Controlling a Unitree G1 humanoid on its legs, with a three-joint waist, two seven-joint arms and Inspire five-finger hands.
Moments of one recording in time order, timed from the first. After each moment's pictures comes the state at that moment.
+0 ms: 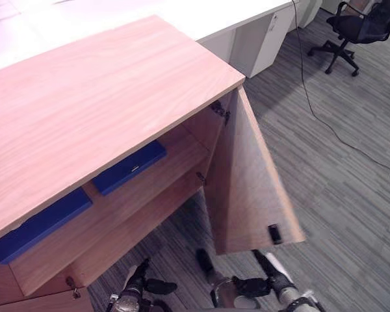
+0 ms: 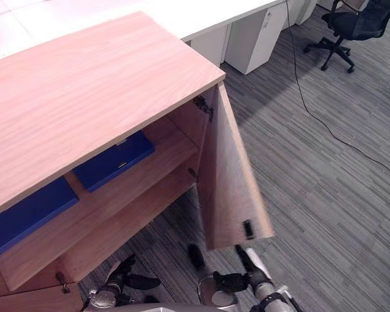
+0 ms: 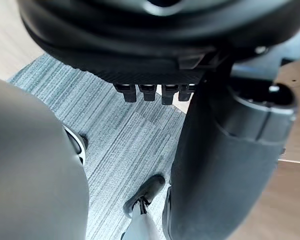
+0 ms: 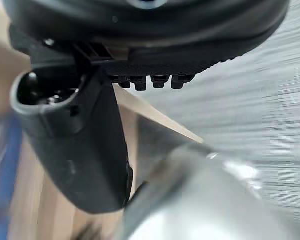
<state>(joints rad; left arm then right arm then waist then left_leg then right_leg) 0.04 0.12 0.01 1.05 0.22 -0.13 0.04 0.35 -0.39 0.40 0.25 -0.28 -0.11 0.10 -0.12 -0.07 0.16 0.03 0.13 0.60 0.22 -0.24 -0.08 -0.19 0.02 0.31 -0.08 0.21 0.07</state>
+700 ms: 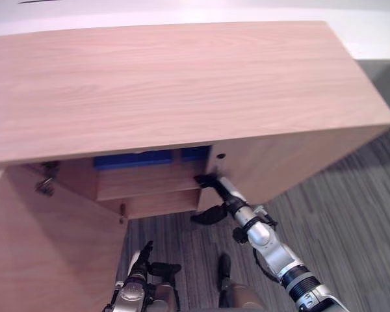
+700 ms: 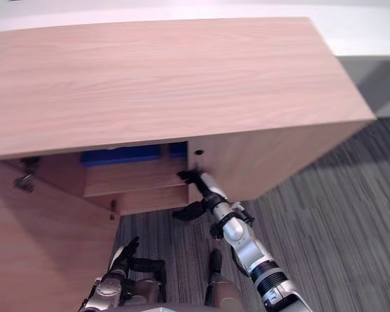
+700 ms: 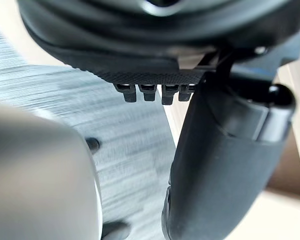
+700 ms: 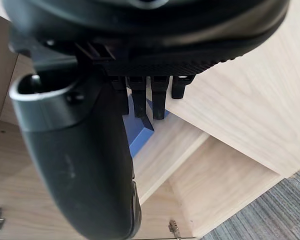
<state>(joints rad) 0.04 0.11 0.03 0.94 0.13 -0.15 0.09 -0.18 -0.26 0.35 0.42 -0.26 -0.17 -0.01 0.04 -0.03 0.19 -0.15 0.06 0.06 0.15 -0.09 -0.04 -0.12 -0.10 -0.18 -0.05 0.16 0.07</state>
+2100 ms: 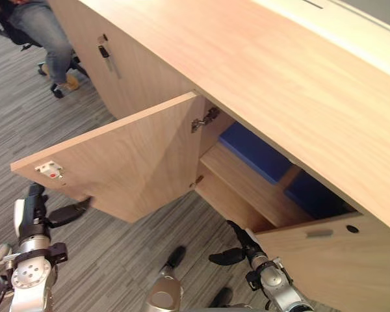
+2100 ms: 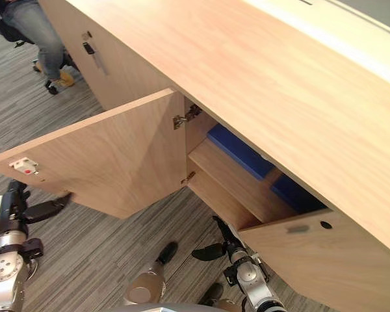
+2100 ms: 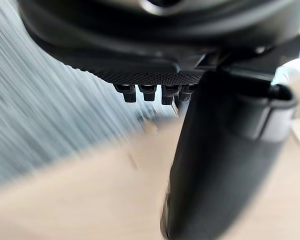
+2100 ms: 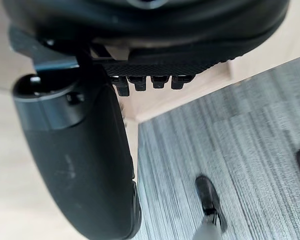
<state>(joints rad) 0.22 0.39 0.37 0.25 -0.28 -0.24 0.11 0.04 -0.14 0.20 0.76 -0.15 -0.16 -0.02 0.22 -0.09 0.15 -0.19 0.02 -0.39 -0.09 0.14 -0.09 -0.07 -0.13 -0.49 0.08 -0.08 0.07</state>
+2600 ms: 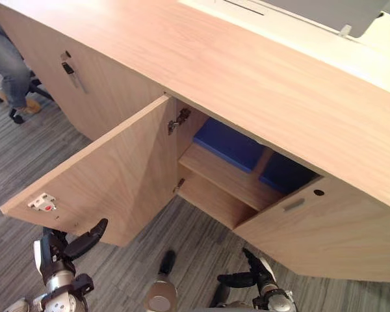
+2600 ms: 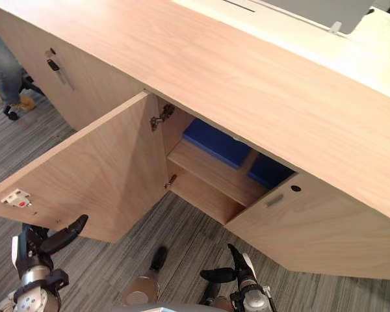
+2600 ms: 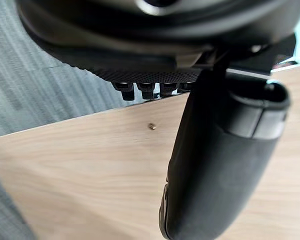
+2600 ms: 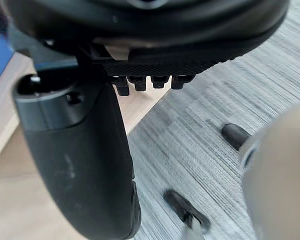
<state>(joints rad) 0.46 0.15 0.30 0.21 -0.33 -0.30 0.12 0.17 -0.05 -0.02 0.84 -0.15 -0.12 -0.06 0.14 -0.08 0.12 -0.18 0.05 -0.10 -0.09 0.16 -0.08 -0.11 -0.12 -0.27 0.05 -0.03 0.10</state>
